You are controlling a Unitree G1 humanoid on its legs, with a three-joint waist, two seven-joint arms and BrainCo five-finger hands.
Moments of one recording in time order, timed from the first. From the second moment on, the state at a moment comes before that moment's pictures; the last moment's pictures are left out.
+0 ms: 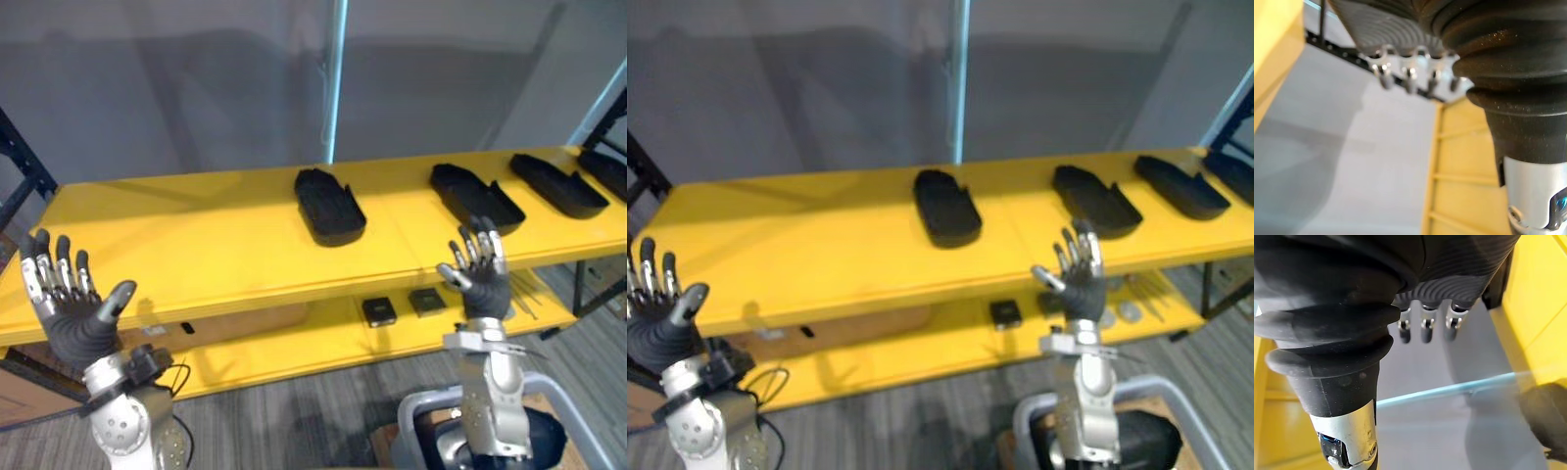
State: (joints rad) left arm 0.25 -0.03 0.30 -0.48 -0.30 -0.37 0.22; right arm 0.07 -0.10 -0.10 -0.14 0.42 -0.26 0.04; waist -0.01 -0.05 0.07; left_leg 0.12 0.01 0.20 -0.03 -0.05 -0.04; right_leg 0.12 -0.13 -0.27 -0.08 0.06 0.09
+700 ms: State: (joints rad) left arm 0.23 -0.03 0.30 -0.34 -0.29 -0.24 0.28; right arm 0.02 -0.06 -0.23 0.03 0.37 -0.19 -0.01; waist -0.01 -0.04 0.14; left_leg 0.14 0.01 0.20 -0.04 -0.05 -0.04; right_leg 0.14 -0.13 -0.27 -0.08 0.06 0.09
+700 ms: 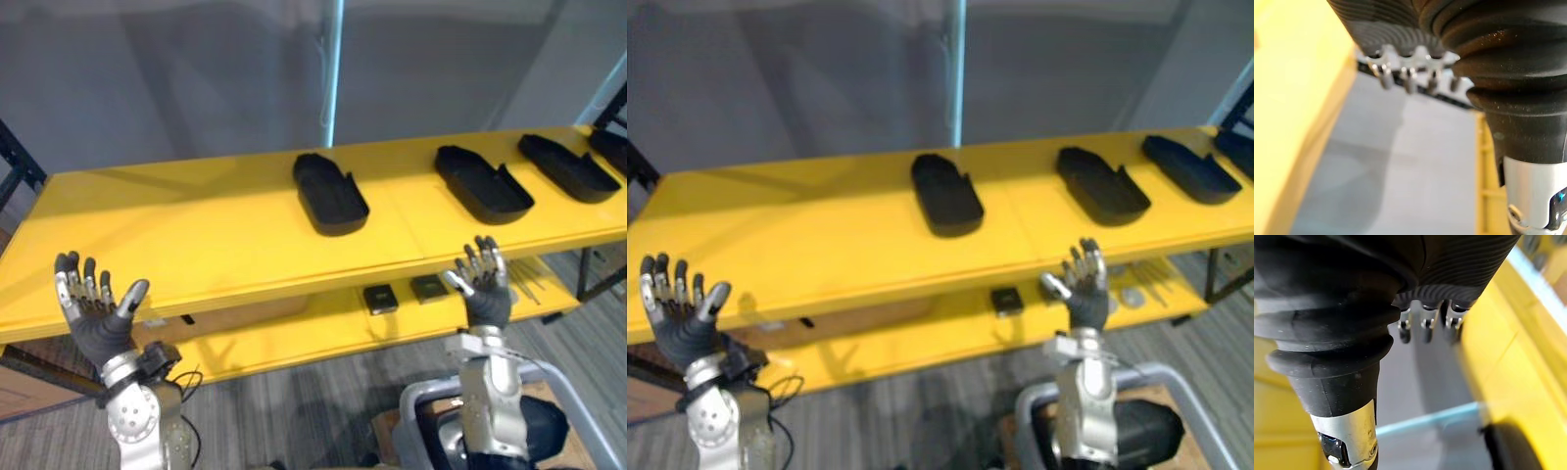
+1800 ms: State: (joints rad) left arm 0.25 0.03 0.18 -0.25 -0.28 -0.25 0.26; right arm -0.42 -0.27 -0.19 0.39 0.52 -0.18 0.17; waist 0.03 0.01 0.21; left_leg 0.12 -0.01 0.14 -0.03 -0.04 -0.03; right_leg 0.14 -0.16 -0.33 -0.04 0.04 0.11
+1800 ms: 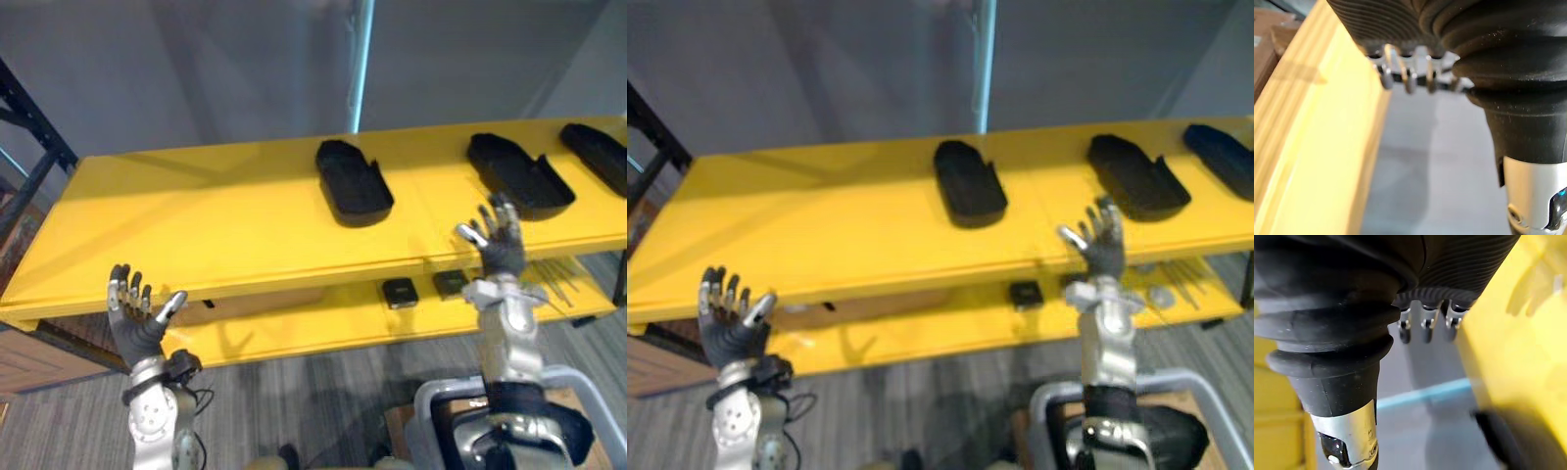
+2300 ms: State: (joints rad) left arm 0.25 0.07 0.13 -0.15 -0.31 -0.25 0.25; right arm -0.56 -0.34 -0.20 0.57 0.57 -0.18 0.18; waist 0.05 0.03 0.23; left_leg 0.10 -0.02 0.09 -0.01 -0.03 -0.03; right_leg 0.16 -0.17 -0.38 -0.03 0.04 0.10
